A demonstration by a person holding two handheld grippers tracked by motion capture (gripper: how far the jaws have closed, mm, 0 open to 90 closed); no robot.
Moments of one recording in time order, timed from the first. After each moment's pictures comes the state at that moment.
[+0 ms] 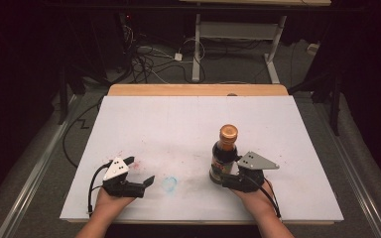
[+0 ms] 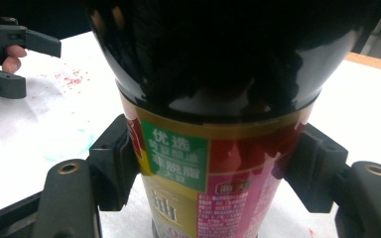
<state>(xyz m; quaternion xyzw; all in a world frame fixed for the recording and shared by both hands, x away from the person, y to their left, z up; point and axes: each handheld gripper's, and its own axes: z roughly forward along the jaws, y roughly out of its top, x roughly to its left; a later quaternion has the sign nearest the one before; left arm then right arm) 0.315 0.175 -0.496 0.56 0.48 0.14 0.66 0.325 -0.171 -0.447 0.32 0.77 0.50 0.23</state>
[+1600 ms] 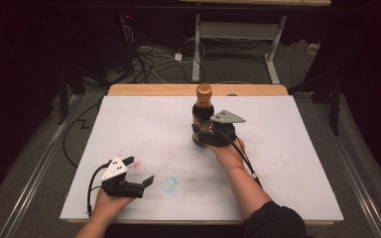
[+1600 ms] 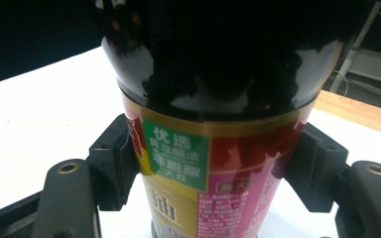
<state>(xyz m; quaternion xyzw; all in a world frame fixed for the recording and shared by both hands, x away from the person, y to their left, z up) 0.315 0.175 -0.494 0.53 0.49 0.13 0.67 0.444 -0.108 -0.430 0.34 0.75 0.50 0.26</state>
